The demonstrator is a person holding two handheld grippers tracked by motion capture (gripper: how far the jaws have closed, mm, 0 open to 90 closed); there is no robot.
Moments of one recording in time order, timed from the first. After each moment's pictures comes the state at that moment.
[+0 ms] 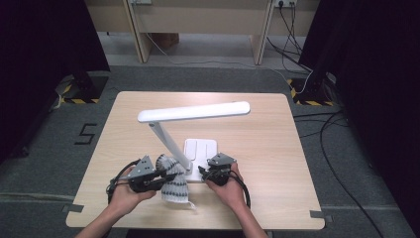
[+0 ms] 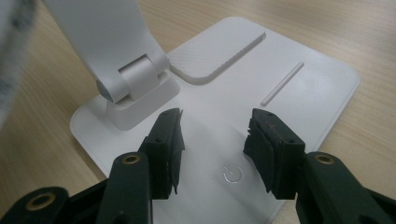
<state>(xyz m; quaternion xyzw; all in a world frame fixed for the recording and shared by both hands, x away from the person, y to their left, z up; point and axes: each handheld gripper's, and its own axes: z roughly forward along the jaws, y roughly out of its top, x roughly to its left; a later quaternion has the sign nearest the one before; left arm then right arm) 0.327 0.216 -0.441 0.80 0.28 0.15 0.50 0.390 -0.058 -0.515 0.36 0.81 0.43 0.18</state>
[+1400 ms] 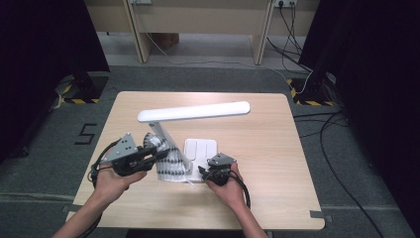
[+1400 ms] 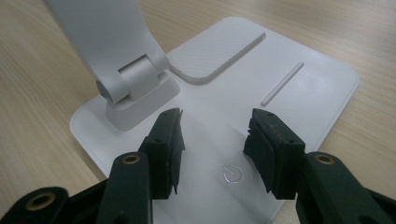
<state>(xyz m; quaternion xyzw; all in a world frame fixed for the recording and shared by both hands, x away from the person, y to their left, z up) 0.336 0.222 -0.372 0.77 0.27 0.18 0.55 0.390 -0.057 -0.515 0.36 0.81 0.43 0.18</state>
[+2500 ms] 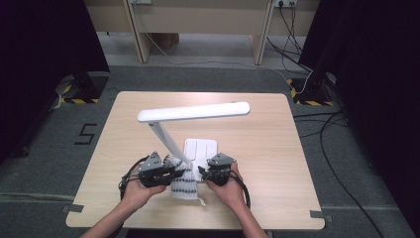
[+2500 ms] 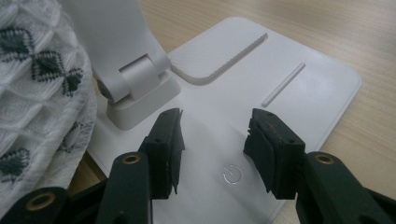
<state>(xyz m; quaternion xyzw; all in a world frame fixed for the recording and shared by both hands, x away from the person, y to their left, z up) 0.350 0.190 -0.467 0.80 0.32 0.11 0.51 0.390 -0.057 -0.515 0.36 0.81 0.43 0.18</state>
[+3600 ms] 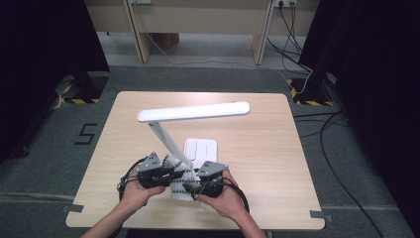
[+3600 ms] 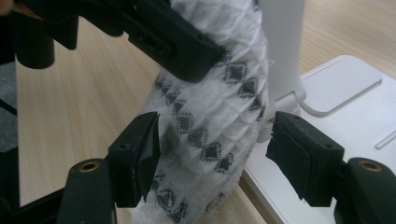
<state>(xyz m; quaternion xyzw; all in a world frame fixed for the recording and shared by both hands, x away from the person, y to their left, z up) 0.347 0.192 -0.464 0.79 0.32 0.10 0.51 0.348 -0.035 -0.477 0.24 0.85 0.45 0.10</state>
